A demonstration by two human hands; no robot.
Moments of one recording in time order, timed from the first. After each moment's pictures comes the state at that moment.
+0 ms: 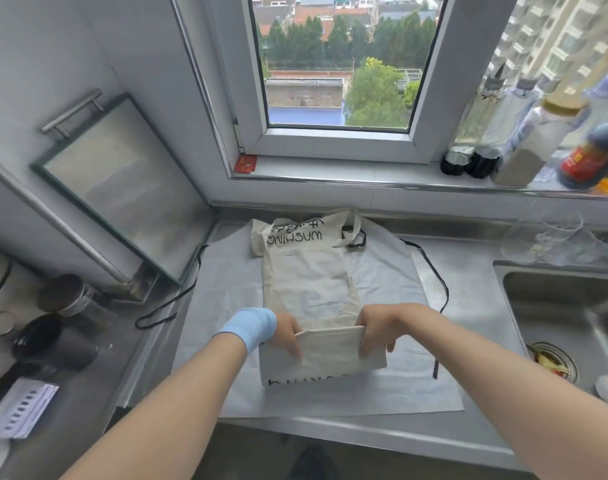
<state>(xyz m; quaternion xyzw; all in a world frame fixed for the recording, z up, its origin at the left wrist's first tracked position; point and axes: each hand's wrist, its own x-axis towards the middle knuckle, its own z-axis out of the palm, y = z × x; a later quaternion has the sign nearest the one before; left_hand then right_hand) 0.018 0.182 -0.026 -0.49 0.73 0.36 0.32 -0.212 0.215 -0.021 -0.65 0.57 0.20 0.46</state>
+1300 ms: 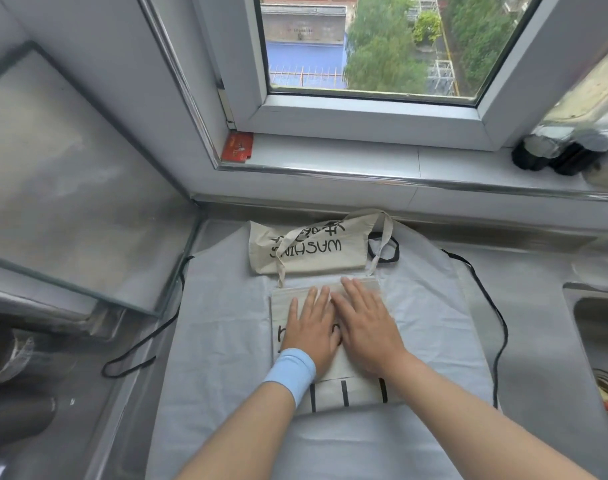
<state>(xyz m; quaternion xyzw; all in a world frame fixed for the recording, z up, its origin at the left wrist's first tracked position) -0.017 0.094 -0.161 -0.52 0.84 0.14 0.09 -0.167 0.113 -0.161 -0.75 0.65 -0.07 0.10</state>
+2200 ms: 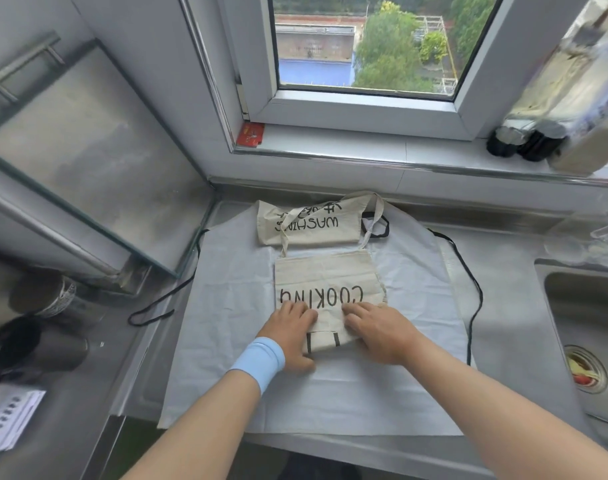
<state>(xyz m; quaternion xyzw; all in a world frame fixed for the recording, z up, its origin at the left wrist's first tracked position) 0.041 0.167 -0.122 -0.45 0.87 0.17 0.13 -0.197 0.188 -0.122 -0.87 0.47 0.08 0.12</state>
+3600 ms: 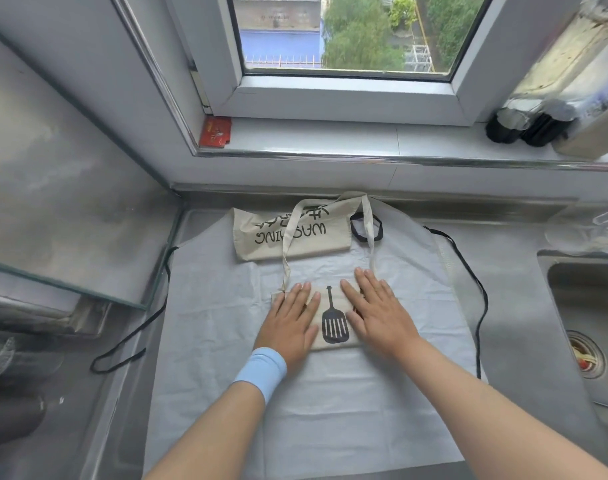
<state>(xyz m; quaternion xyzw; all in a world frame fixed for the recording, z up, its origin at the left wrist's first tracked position) 0.022 0.110 -0.175 -0.45 0.89 0.10 0.06 -0.207 0.142 -0.168 -0.73 0.66 0.02 0.17</state>
